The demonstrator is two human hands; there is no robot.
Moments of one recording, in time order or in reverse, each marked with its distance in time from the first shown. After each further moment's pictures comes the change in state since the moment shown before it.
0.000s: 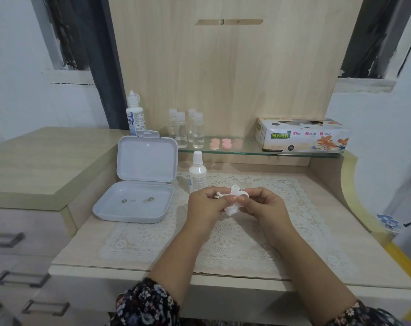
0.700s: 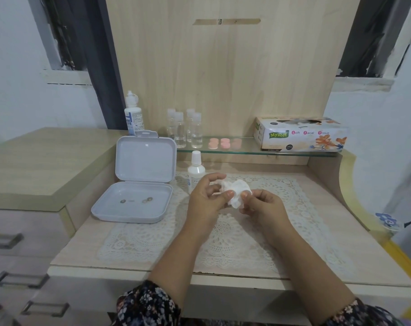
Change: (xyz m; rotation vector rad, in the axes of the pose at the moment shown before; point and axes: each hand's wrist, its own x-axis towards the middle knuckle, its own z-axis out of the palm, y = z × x) left_hand -0.002 0.002 0.001 -0.052 -0.055 0.090; right_hand 0.012 0.012 -0.006 0.044 -0.005 0.063
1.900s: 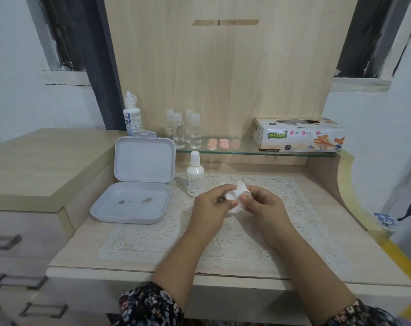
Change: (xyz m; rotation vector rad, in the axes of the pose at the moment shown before) left_hand 0.001 -0.010 0.004 0.247 -0.048 0.057; right_hand -0.005 -0.002 -0.003 0.062 -0.064 -0.041
